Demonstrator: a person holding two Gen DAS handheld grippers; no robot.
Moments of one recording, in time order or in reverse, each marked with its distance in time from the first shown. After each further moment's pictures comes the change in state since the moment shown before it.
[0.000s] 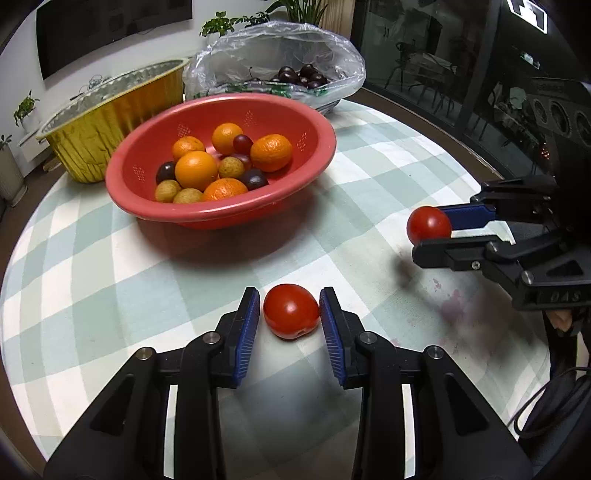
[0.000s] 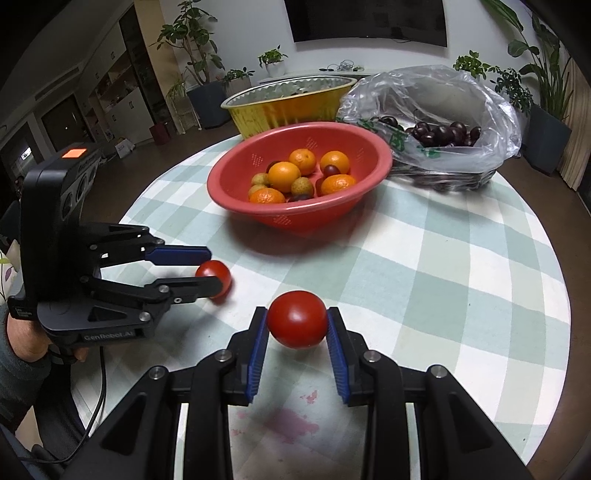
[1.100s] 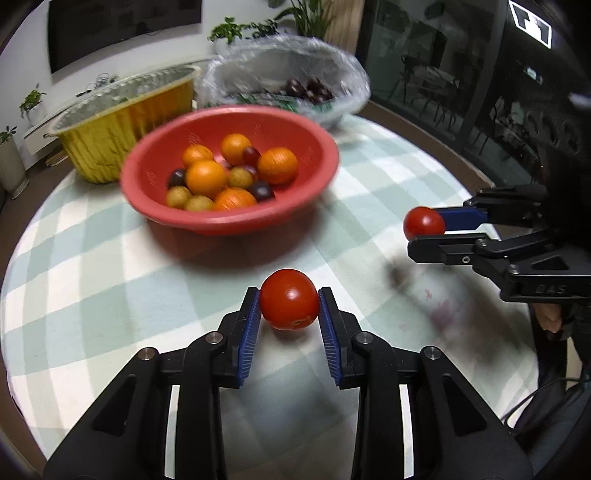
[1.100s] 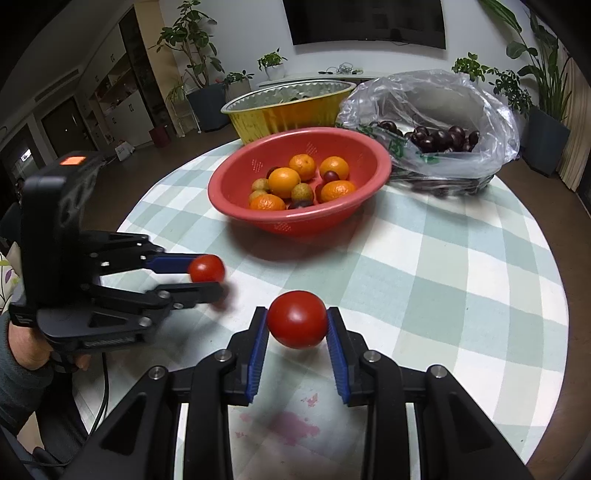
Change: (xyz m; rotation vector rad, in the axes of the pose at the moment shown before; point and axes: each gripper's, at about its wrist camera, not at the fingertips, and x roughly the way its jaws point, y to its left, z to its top) left arm -0.024 0.011 0.004 -0.046 -0.058 -0.005; right arm -0.005 -0.001 0.004 0.001 -0.016 -0.007
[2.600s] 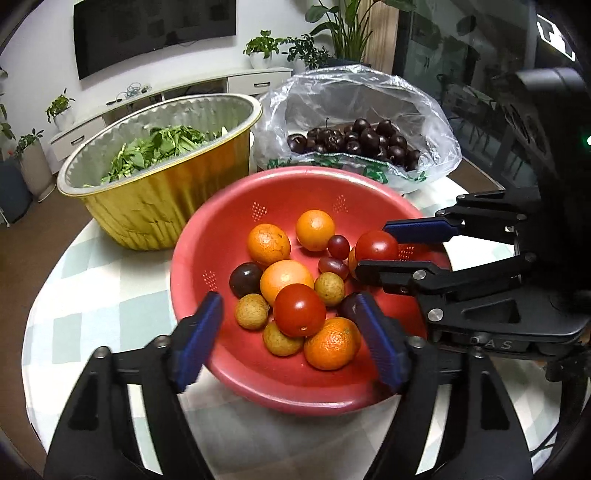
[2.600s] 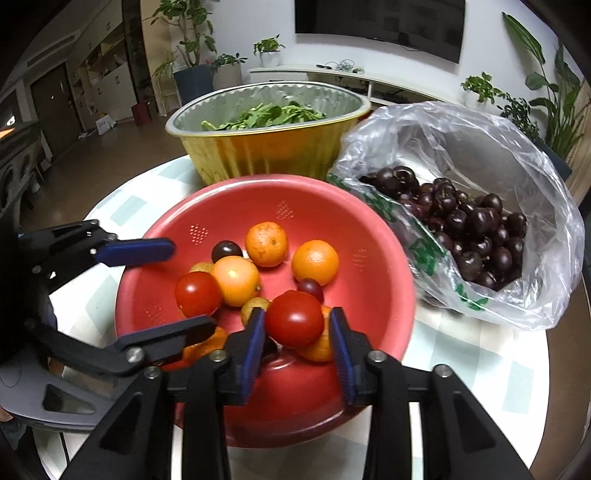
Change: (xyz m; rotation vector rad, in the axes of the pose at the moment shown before) left arm 0.047 0.059 0.086 -0.039 -0.052 0.117; right arm 0.089 -0.009 0.117 -0.089 0.051 -0.123
